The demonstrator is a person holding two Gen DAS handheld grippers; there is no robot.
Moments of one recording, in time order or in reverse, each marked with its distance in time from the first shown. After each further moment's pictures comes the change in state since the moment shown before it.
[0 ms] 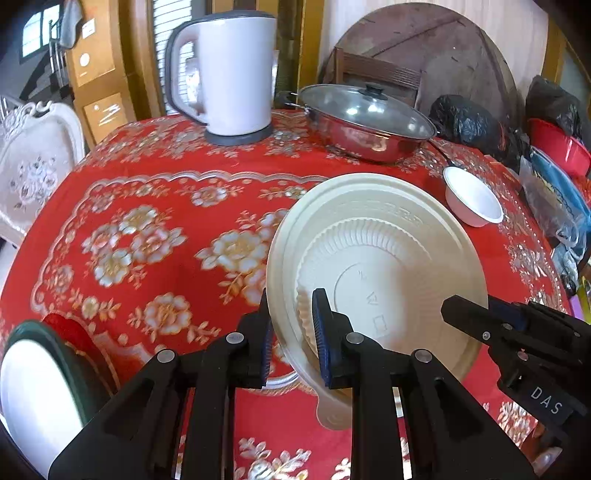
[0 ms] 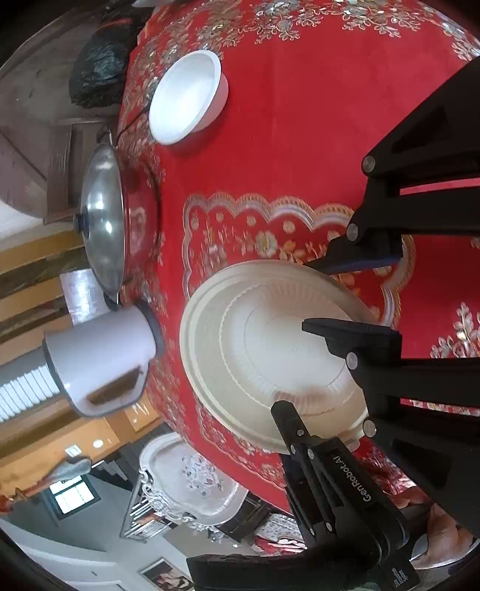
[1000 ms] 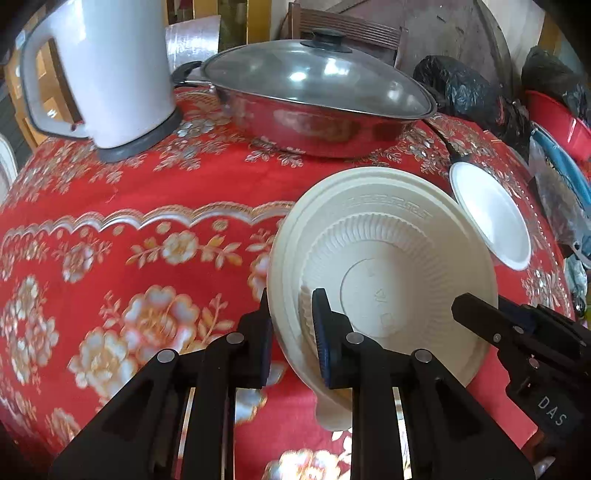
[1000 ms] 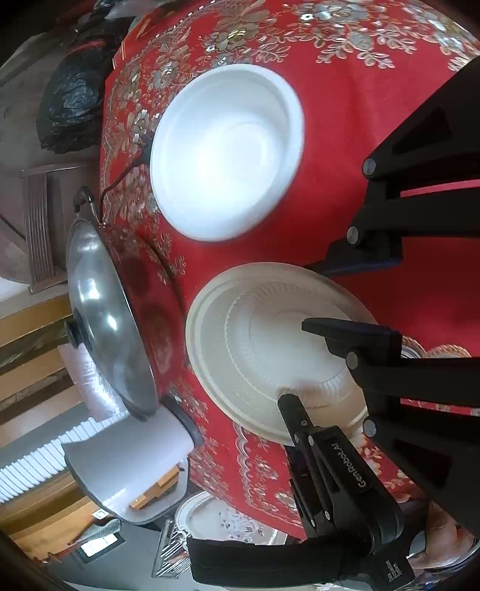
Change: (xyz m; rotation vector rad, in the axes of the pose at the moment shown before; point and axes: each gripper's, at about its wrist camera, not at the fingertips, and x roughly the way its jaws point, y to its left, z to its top) left arm 0.133 -0.082 0.085 0.080 0.137 -0.075; right arm 0.050 -0.116 0.060 0.123 0.022 -0.100
